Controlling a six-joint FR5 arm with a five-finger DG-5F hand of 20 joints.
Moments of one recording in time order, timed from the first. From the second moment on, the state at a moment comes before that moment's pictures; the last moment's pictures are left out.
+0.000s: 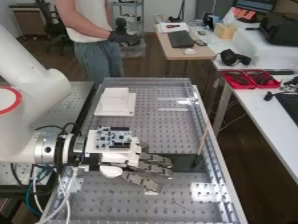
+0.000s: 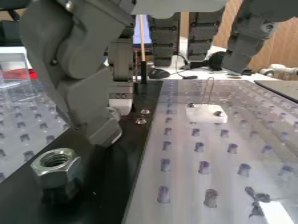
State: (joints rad) arm 1.16 -2.14 -1.78 -2.64 -2.07 -0.91
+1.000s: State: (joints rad) arm 1.16 -2.14 -1.78 -2.63 -2.07 -0.91
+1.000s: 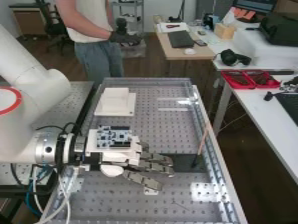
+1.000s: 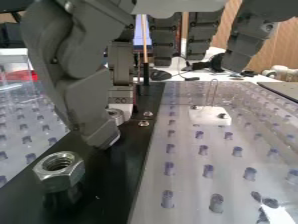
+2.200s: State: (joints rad) arm 1.15 -2.08 -1.78 -2.60 -2.09 -0.84
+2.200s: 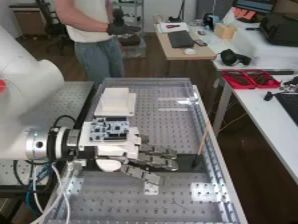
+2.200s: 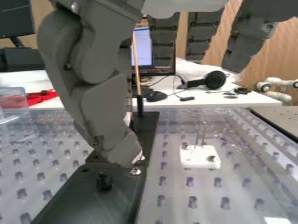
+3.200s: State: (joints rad) arm 1.32 -1.71 -2.11 -2.53 -1.94 -0.81
